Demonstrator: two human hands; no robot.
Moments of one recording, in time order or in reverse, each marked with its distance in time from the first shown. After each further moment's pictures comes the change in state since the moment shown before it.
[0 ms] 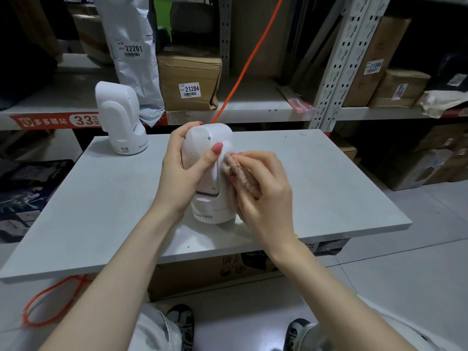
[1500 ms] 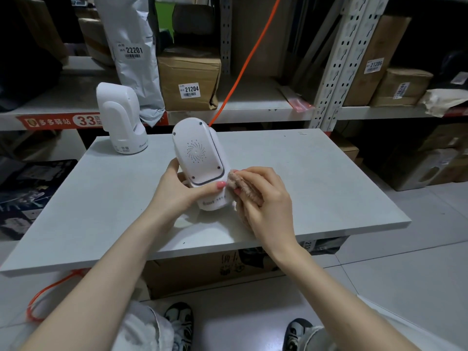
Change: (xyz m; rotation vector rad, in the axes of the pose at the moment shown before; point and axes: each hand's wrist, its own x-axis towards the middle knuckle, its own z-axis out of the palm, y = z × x) left_hand -0.019 -0.015 -0.010 0.103 -0.072 -0.397; right_hand -0.022 0.024 -0.008 0.018 -0.134 0.163
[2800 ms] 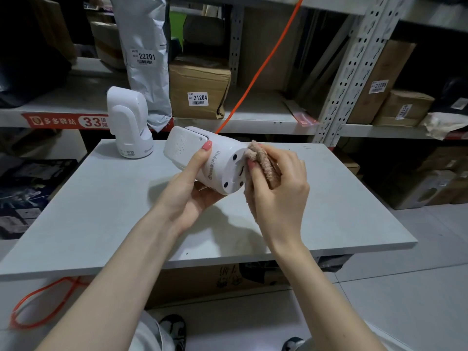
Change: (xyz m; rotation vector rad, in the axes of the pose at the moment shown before) left_hand -0.002 0.039 0.012 -0.766 -0.084 -0.244; right_hand 0.038 -0.040 0.000 0.020 0.279 0.008
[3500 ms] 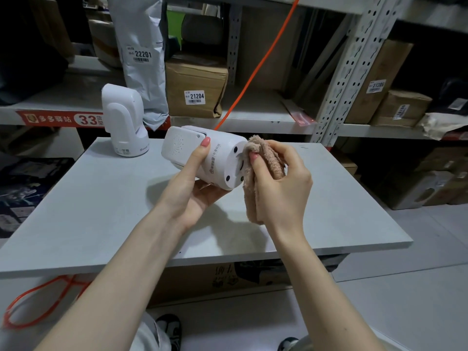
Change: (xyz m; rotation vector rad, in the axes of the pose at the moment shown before) left_hand 0.004 -0.010 0.011 -0.068 -0.001 0.045; right_hand 0.011 0.003 -0.008 0.141 0.003 0.199
